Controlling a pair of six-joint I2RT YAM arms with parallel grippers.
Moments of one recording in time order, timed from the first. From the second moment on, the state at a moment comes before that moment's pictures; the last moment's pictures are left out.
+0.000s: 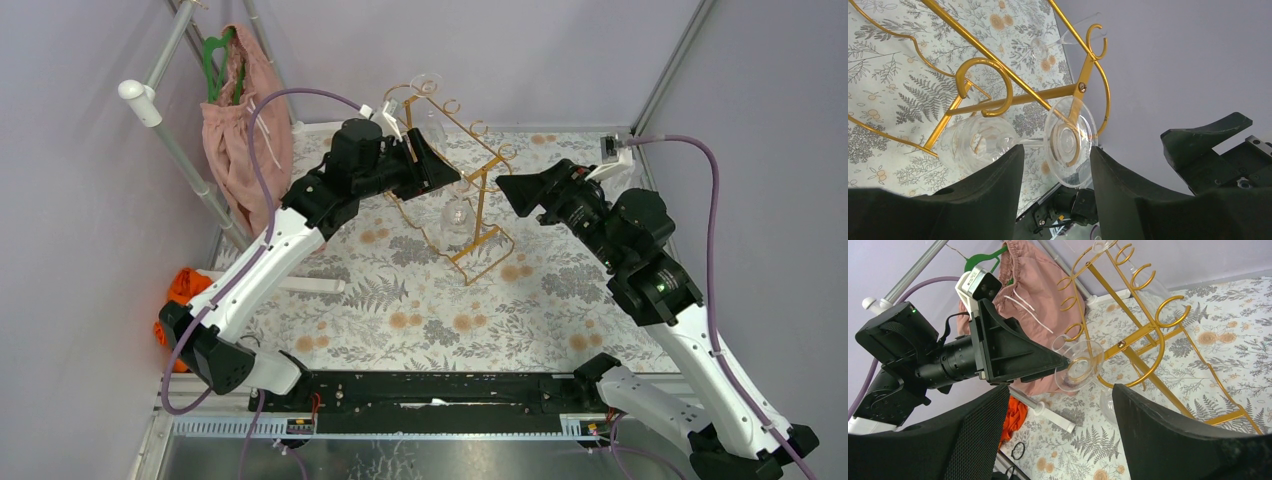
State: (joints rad) left arm -0.60 1.42 1.51 -0.44 0.28 -0.87; right arm 0.54 0.85 1.13 -0.25 -0.04 0.69
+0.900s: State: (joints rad) left arm -0.60 1.44 1.50 -0.38 0.27 -0.89; right arm 0.54 0.84 1.09 -0.25 -0.03 0.69
